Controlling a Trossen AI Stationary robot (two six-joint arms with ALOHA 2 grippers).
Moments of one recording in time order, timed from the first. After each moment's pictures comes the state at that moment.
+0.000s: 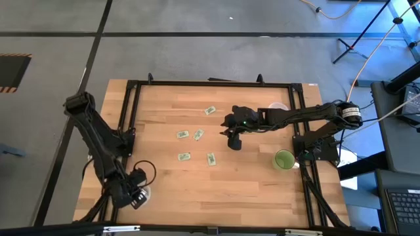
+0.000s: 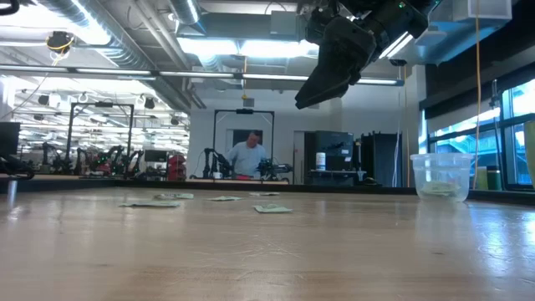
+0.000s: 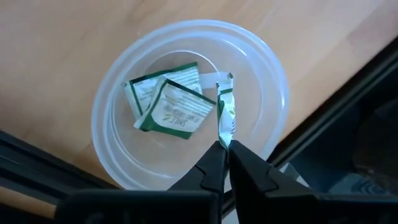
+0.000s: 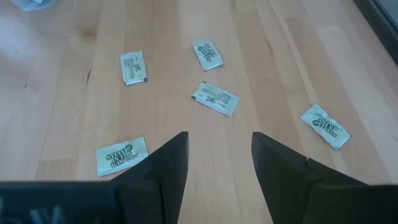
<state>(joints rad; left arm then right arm) -1.07 1.30 0.75 -0.63 -0.03 -1.93 -0.06 1.50 0.98 -0.18 0.05 0.02</state>
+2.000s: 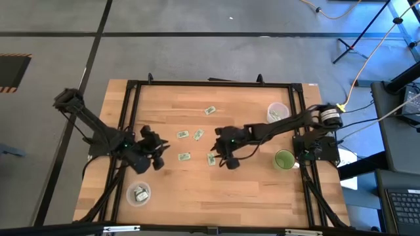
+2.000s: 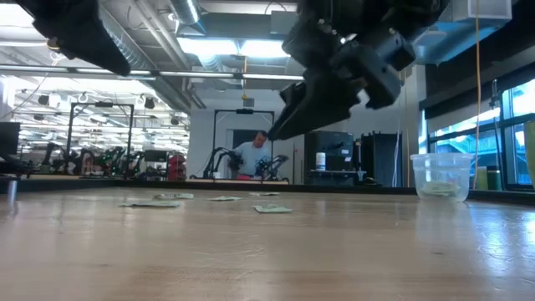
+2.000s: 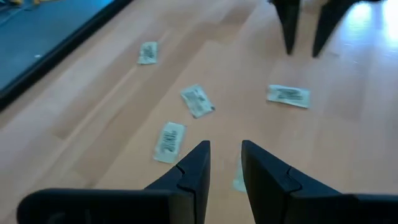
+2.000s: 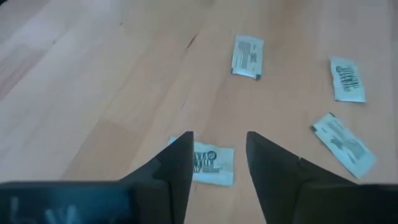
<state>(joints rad) -0.62 1.04 0.75 -0.77 -0.81 -0.89 0.07 1.76 0.98 0.05 -0.15 -0.27</state>
